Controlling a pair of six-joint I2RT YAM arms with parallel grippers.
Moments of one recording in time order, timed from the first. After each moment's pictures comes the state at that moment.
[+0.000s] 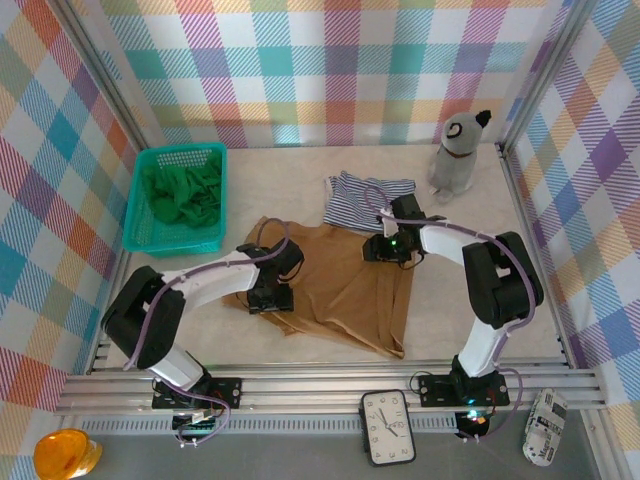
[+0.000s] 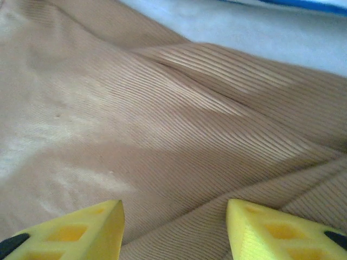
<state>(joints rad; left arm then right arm) -0.70 1.55 0.92 -0.87 0.00 -0.77 0.34 1.78 1.03 -0.40 -0.37 0.24</state>
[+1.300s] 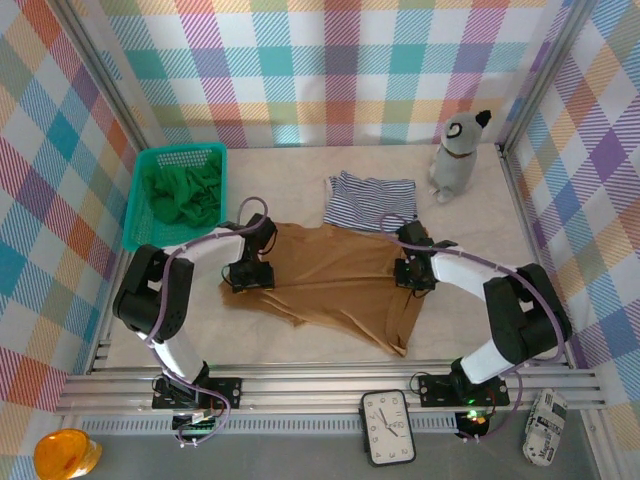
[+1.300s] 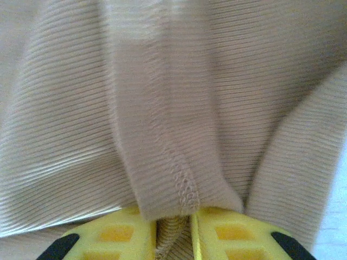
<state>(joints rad) -0.40 1.72 1.01 -0.84 -0.03 -0.53 0.37 1.52 0.76 -0.52 0.07 0.53</state>
